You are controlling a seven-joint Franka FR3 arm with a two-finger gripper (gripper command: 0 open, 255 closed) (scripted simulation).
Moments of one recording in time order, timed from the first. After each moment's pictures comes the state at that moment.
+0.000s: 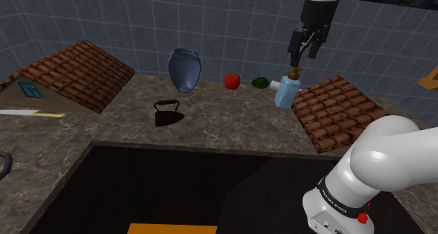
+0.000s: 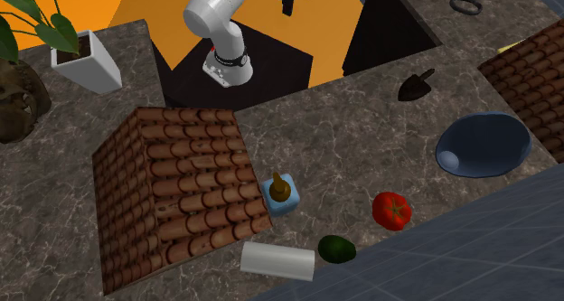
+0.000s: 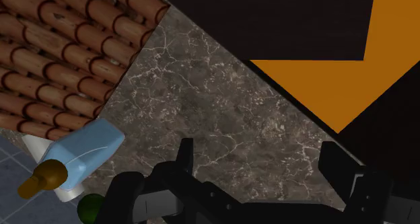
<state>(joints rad) 0.02 -0.82 0.04 -2.34 -0.11 1.47 0.07</state>
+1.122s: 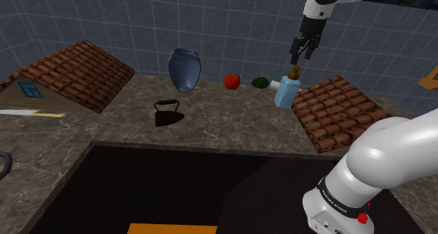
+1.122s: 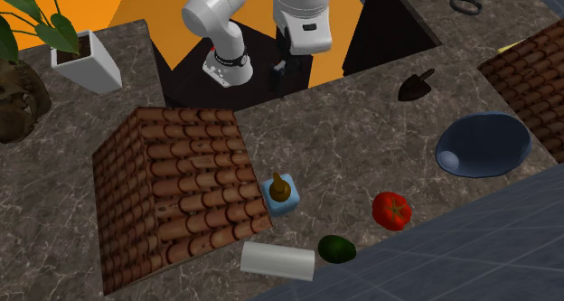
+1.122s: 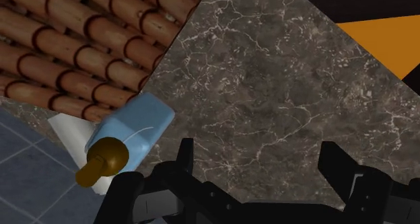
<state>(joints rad) -0.06 -0.53 -0.28 -2.28 -0.24 1.78 -0.21</state>
